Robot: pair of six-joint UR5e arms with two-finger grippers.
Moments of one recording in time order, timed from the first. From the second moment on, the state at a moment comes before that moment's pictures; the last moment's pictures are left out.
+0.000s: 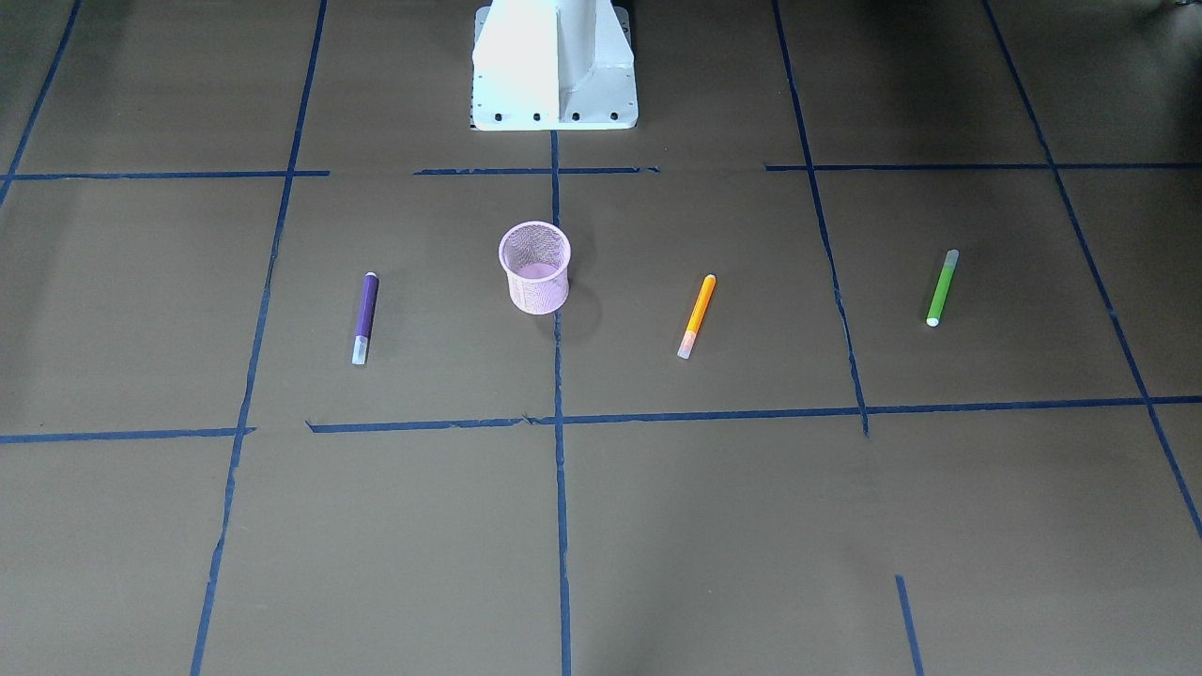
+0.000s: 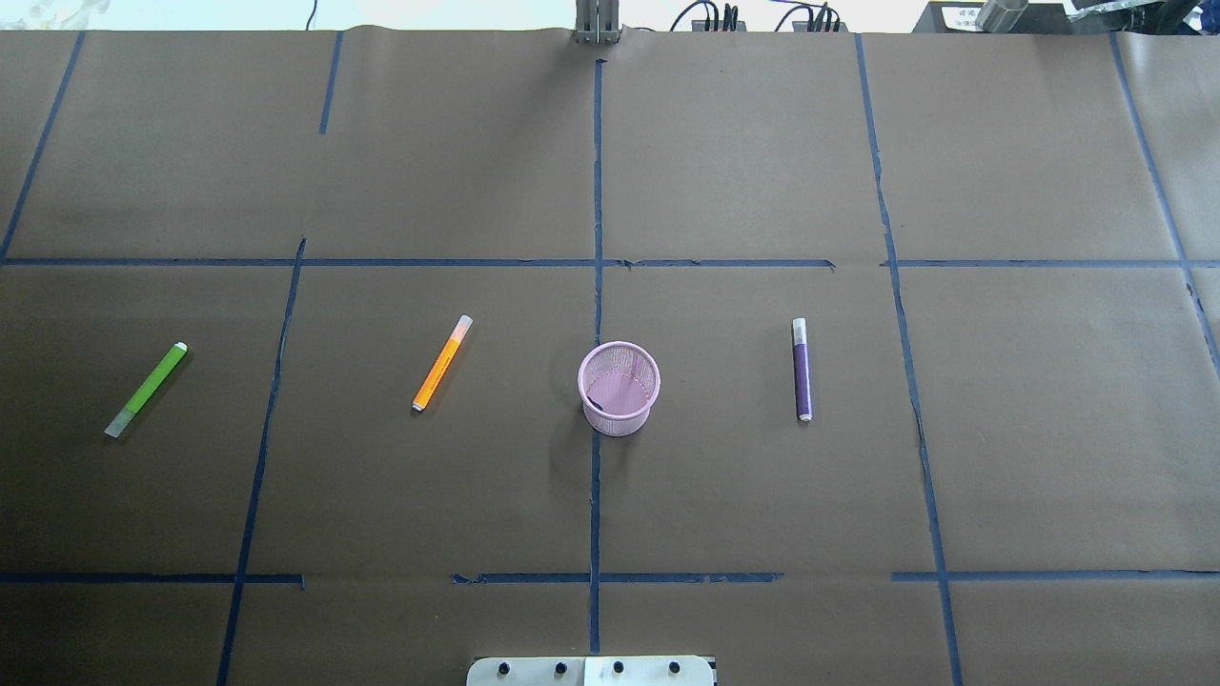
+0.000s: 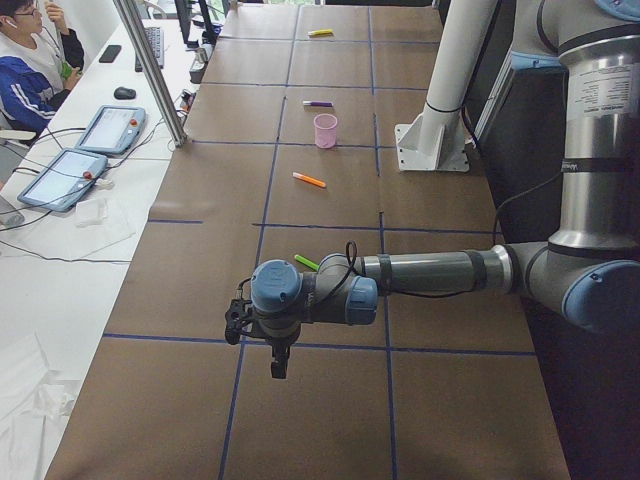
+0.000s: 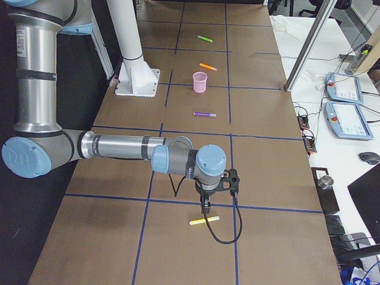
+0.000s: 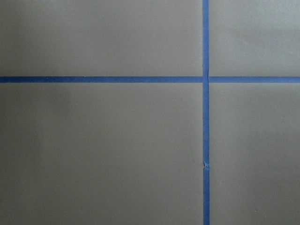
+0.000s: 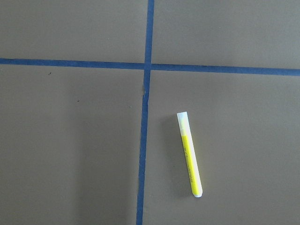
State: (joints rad) left arm -1.60 -1.51 -1.58 -1.69 -2.37 0.00; right arm 1.63 -1.65 1.66 -1.66 2.39 -0.14
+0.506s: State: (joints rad) left arm -1.40 -1.56 -1.72 -1.70 -2.37 -0.01; right arm 1.63 -1.64 1.67 -1.66 2.39 -0.14
